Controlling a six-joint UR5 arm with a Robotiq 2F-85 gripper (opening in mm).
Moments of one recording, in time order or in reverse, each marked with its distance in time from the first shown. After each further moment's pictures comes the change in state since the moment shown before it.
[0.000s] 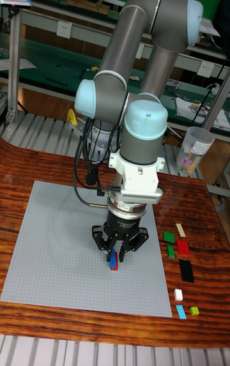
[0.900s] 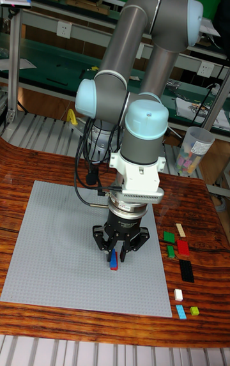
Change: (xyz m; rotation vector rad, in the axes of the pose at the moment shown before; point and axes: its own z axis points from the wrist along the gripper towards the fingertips) arm -0.001 0.003 -0.001 0.000 0.000 -0.003
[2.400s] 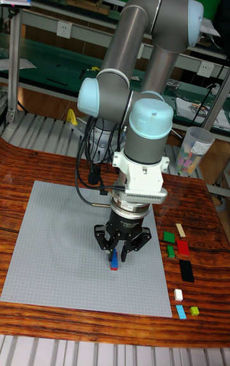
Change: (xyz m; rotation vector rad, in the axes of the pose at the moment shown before) arm -0.003 0.000 -0.008 0.010 0.010 0.004
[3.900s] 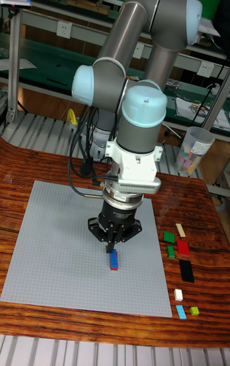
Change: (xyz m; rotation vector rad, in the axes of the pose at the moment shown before) arm 0.008 -0.022 -0.017 0.007 0.013 -0.036
